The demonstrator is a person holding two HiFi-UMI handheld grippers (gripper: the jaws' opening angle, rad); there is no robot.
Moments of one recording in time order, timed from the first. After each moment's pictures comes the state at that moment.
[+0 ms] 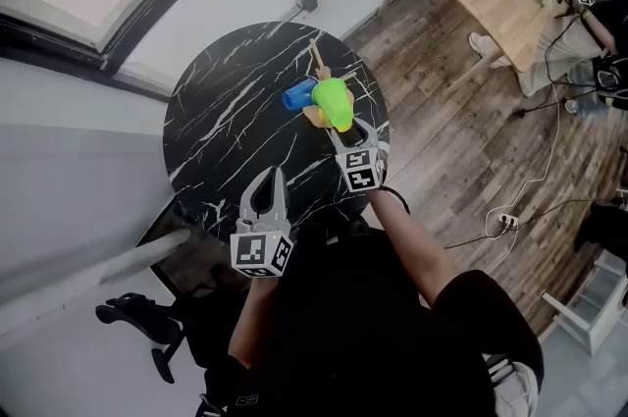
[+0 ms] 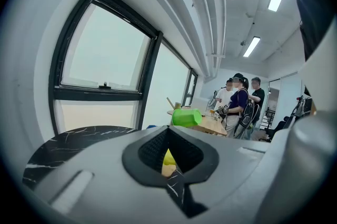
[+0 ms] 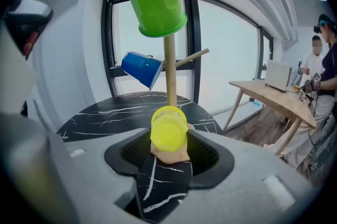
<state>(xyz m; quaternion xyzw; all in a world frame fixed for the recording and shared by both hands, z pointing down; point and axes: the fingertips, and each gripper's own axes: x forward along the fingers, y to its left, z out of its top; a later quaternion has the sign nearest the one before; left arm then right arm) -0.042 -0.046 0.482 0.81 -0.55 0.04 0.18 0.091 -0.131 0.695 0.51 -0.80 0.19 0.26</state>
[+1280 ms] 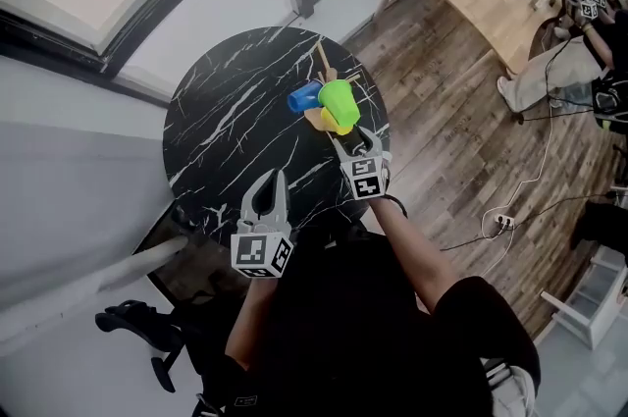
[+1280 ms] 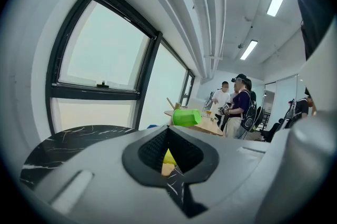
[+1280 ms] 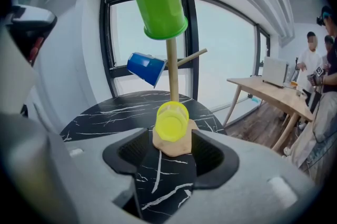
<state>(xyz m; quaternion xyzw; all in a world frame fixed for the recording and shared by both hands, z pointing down) -0.055 -0.042 0.481 0.82 -0.53 0.04 0.19 0.091 -0.112 0.693 0.51 -0.79 0.20 0.25</state>
